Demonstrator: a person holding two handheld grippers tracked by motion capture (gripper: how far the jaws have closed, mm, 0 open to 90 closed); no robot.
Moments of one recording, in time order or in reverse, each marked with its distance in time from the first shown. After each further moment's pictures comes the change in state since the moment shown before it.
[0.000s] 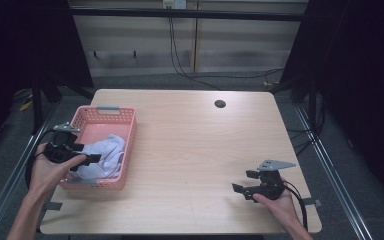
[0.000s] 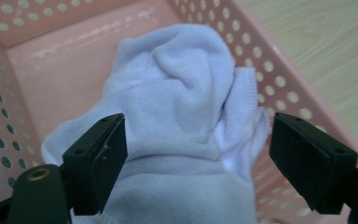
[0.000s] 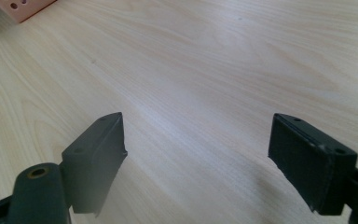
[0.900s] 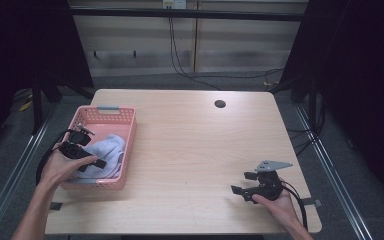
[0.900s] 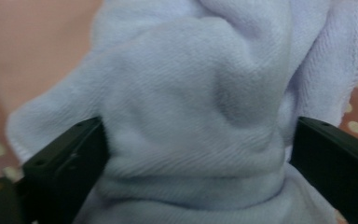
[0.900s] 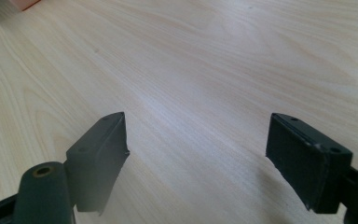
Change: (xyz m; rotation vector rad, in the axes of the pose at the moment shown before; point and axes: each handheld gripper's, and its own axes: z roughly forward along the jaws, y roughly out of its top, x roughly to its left) left arm 0.017 0.006 0.053 0.283 0.016 -0.062; right arm -0.001 -0.002 0.005 0.034 0.025 -0.016
